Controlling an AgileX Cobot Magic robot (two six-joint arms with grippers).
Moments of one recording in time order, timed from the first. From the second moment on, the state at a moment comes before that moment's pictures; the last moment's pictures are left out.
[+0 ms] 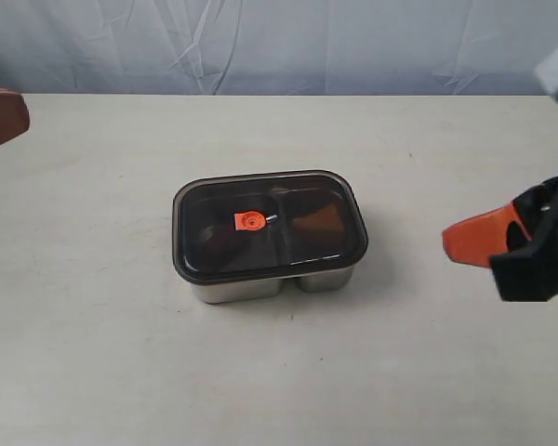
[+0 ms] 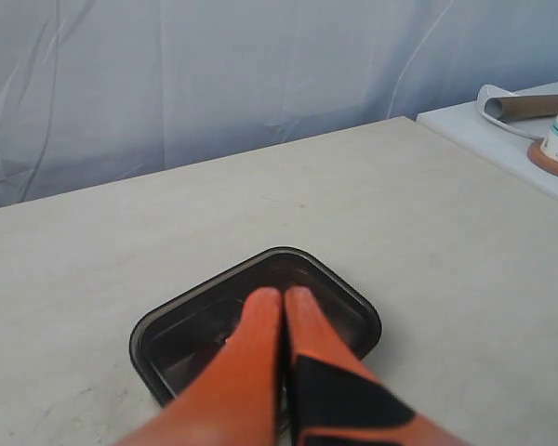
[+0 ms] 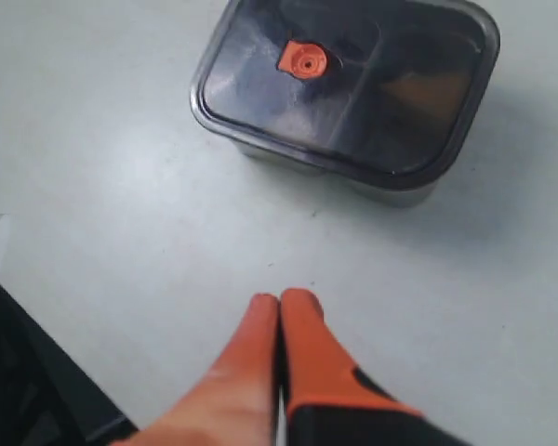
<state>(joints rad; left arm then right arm) -0.51 0.63 -0.65 -0.48 0.41 0.30 0.49 0.84 -0.73 0.57 0.89 -0.42</state>
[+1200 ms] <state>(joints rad) -0.51 0.63 -0.65 -0.48 0.41 0.30 -0.12 0.01 -0.05 -0.05 0.43 0.00</state>
